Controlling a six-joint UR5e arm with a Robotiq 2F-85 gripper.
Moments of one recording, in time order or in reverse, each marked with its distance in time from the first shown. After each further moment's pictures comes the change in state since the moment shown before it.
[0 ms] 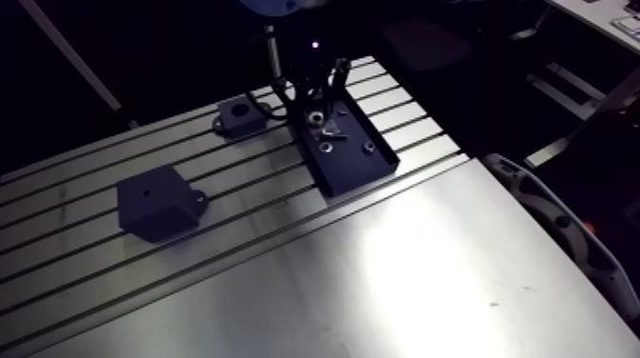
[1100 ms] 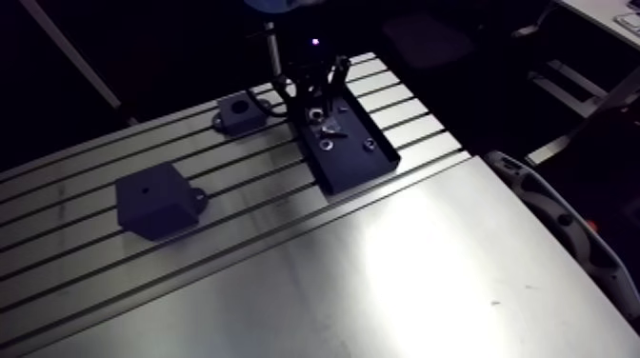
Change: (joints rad) arm 0.001 0.010 -0.007 -0.002 0.000 0.000
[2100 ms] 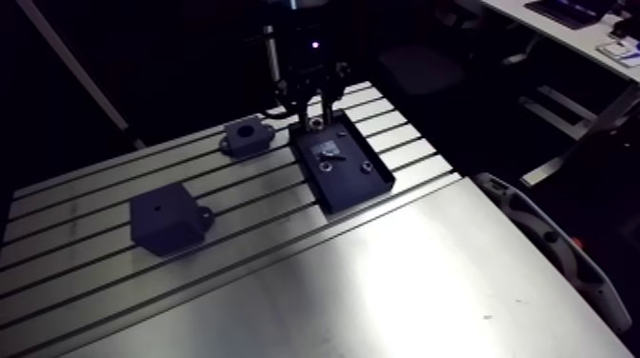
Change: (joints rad) arm 0.001 -0.090 -0.015 0.104 -0.004 0.002
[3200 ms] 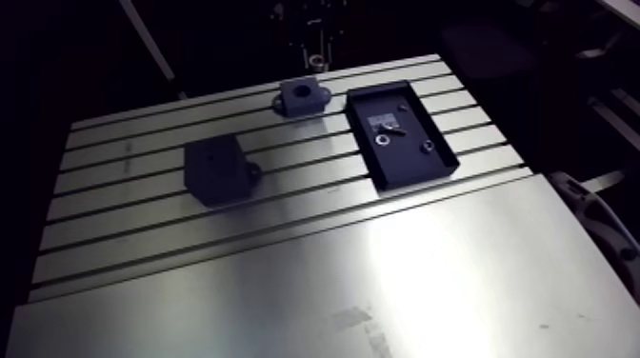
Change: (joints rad) arm 0.181 0.106 -0.205 0.072 0.005 0.114
